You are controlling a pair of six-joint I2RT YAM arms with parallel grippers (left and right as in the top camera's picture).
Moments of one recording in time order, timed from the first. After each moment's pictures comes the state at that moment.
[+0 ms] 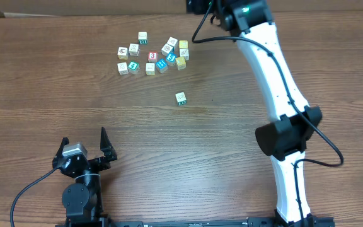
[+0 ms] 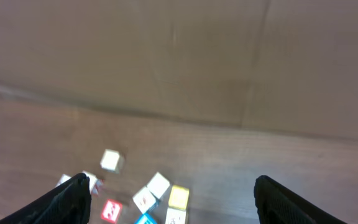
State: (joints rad) left arm 0.06 0.02 0.01 -0.06 -0.15 -0.15; right arm 0.38 2.36 2.57 -0.84 0.04 0.23
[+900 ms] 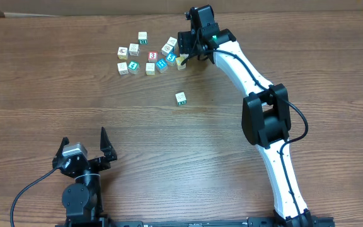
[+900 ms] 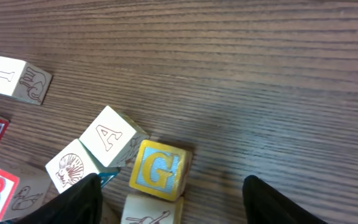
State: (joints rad) left arm 0.06 0.02 0.01 -0.06 -0.15 -0.15; right arm 0.39 2.59 2.31 -0.59 -0.04 0.22
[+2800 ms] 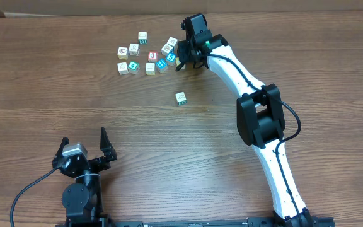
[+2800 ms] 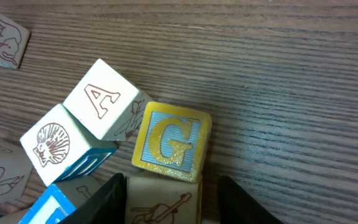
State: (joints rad) left arm 0.06 0.02 0.01 -0.06 -0.15 -0.15; right arm 0.41 2.63 2.31 -0.63 -0.03 0.25
